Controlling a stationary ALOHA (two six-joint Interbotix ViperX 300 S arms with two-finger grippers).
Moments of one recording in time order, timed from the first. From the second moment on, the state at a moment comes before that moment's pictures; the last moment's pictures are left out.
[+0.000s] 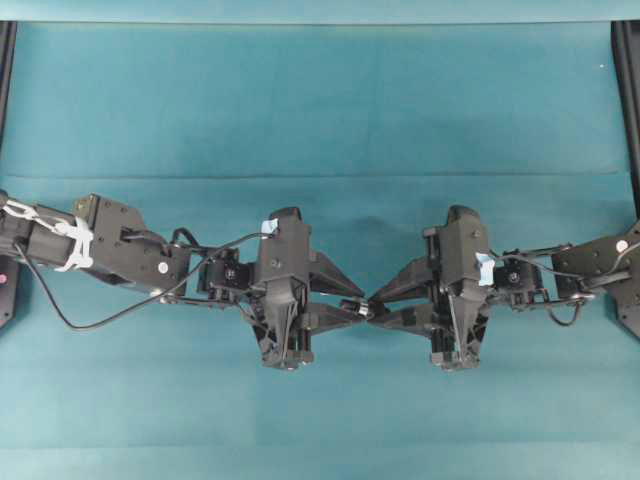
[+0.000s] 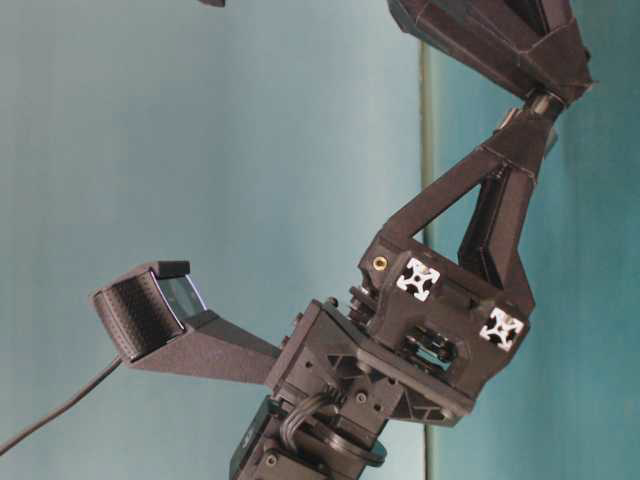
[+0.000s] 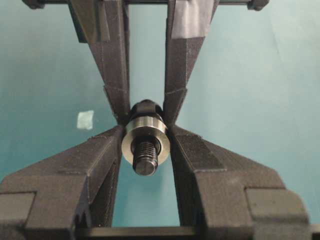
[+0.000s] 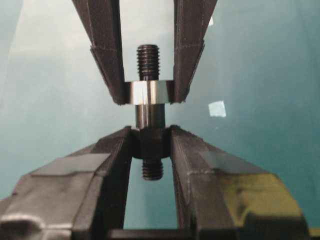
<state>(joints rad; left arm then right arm) -0.08 0.21 0.59 0.02 -0.37 -0.16 0.11 -0.01 1.01 0.05 -0.52 0.17</state>
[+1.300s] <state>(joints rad) -0.09 0.21 0.55 0.02 -0.30 -0.15 0.10 0.00 0.99 0.05 -0.52 0.17</state>
